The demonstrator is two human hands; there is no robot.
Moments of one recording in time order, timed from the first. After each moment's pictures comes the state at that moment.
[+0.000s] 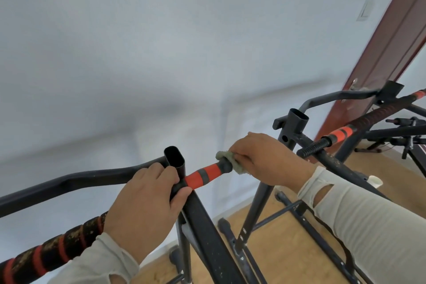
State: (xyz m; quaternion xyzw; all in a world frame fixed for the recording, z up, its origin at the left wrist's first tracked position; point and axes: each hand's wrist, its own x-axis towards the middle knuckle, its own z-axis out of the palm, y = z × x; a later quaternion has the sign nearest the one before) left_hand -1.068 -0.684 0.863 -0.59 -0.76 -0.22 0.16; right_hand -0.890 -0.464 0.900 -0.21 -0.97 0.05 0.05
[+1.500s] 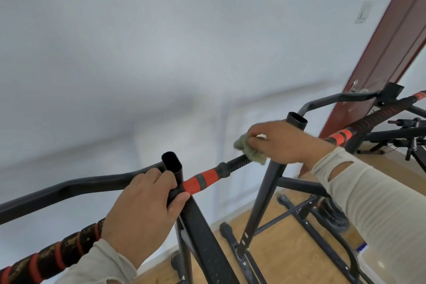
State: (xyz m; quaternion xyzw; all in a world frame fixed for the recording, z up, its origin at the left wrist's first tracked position) left_hand -1.067 -0.682 0.862 -0.58 -0.77 -0.22 0.16; right_hand -0.874 -0.430 0.942 -0.33 -0.93 0.16 0.02
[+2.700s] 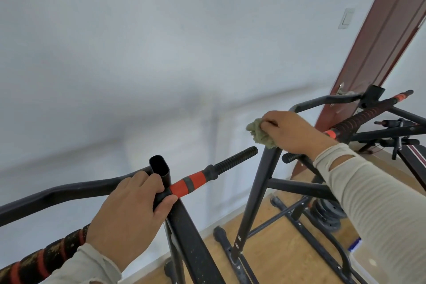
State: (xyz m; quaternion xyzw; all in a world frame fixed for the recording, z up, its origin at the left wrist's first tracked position) left_hand -1.069 -0.681 0.864 -0.58 -0.78 -0.21 0.12; right_hand -0.839 -0.397 0.947 -0.40 -0.88 0.21 0.16
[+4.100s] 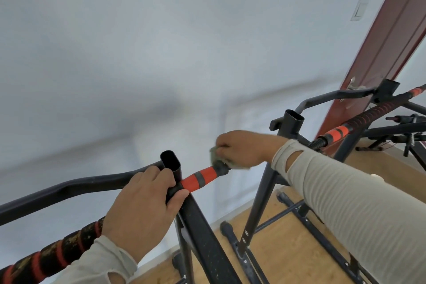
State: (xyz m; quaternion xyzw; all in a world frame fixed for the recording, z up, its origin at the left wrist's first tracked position) left_hand -1.067 -0.684 0.867 -0.58 -0.78 -0.21 0.10; right_hand -0.930 -0.459 0.933 -0.28 -0.94 0.16 -0.10
